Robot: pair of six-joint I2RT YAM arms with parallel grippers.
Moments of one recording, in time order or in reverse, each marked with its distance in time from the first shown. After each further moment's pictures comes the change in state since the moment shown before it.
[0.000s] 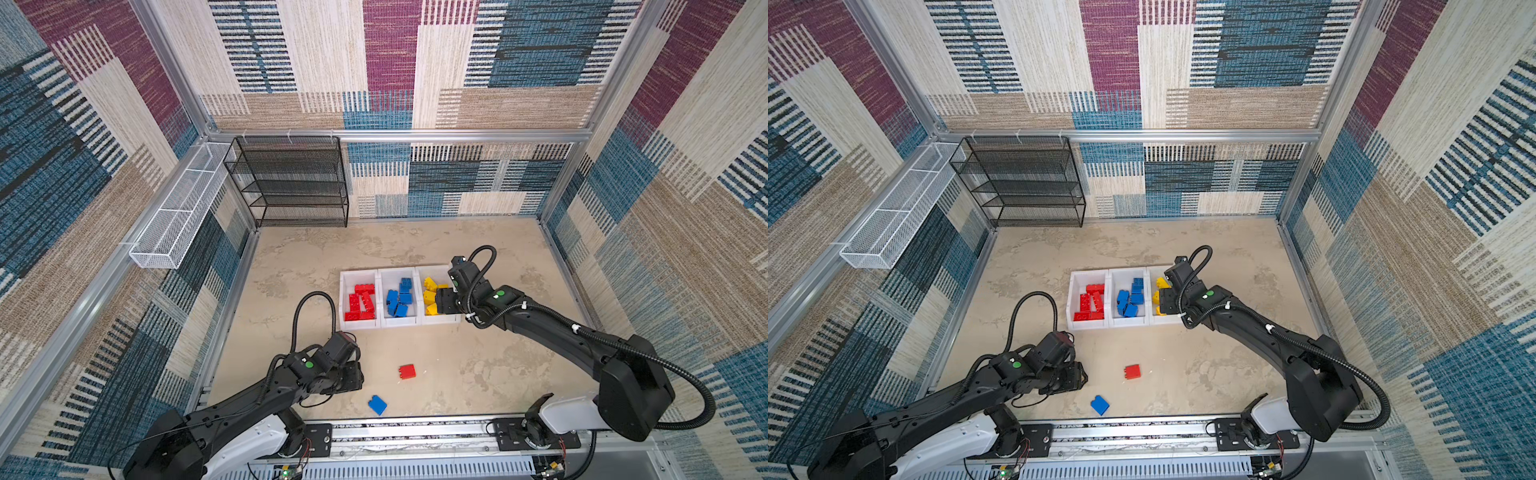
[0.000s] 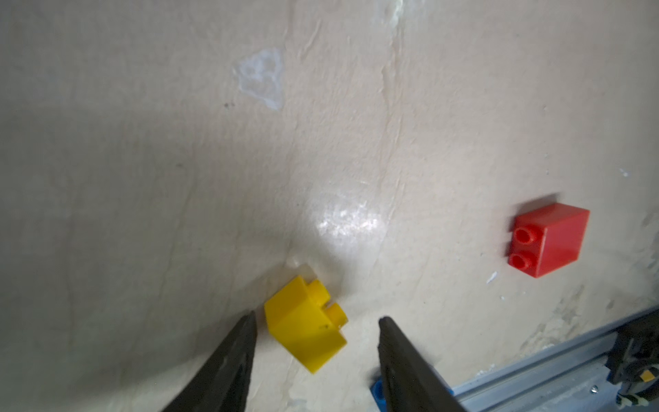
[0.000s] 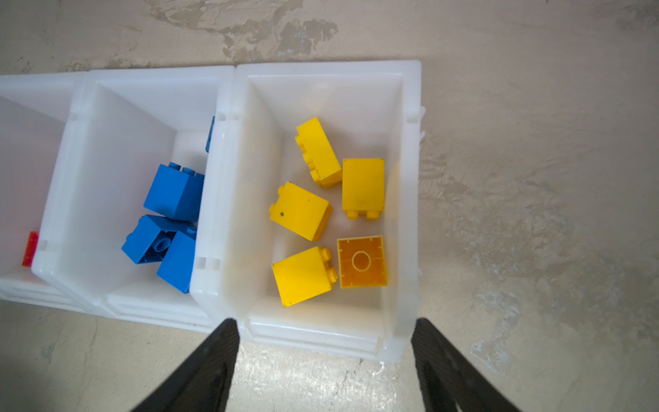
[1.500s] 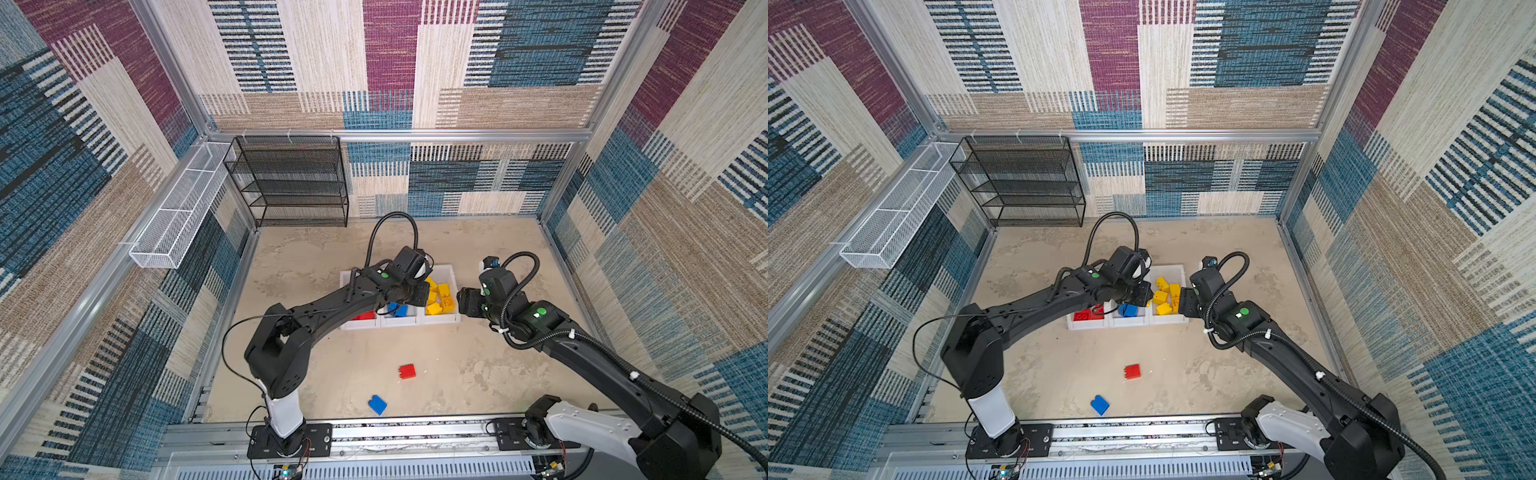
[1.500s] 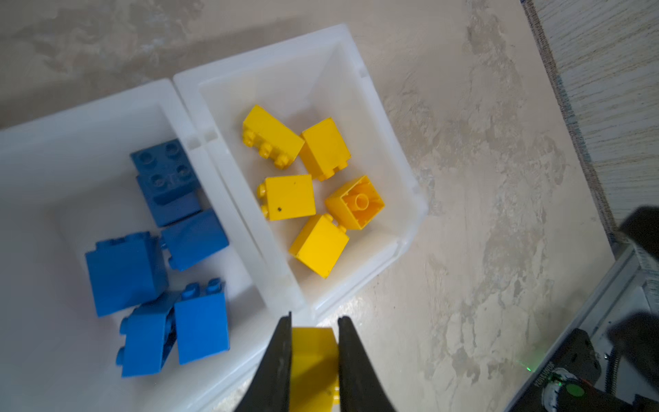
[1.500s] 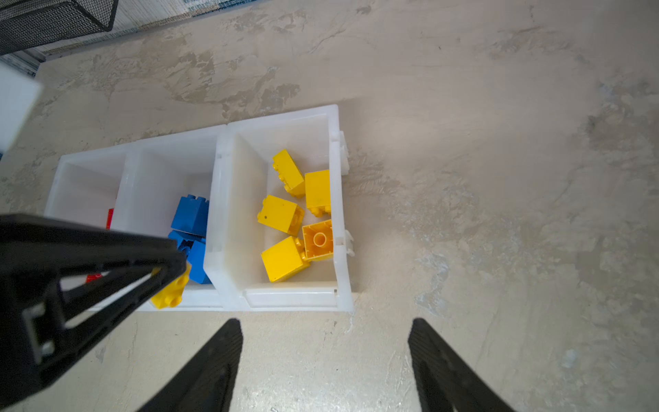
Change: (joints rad) left arm -0.019 0.874 1.098 0.070 0.030 0.443; right arm -0.046 -0.340 -0.100 -0.115 0.055 0.082
